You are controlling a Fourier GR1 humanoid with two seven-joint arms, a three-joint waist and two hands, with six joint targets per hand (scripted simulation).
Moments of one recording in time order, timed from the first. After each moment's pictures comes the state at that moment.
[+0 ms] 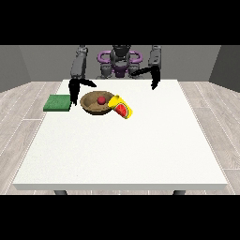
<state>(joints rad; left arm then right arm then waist) -0.49 0.02 -0.14 -1.19 -0.18 0.26 -0.21 -0.43 -0.16 -0.34 -0.98 -0.18 0.06 -0.29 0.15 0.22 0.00</state>
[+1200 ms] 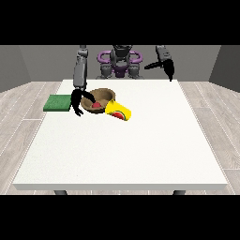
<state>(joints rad) -0.44 0.12 -0.06 -1.43 -0.10 0.08 -0.17 -0.57 -0.23 -0.39 -0.57 -0.17 -0.08 -0.50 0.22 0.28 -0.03</state>
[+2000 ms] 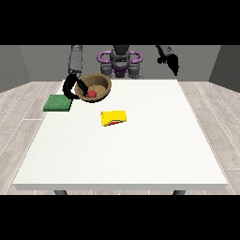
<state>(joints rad) -0.36 0.15 0.03 -1.23 -0.02 0.01 -0.23 -0.64 -0.30 -0.16 -0.55 0.12 -0.39 0.03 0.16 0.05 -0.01</state>
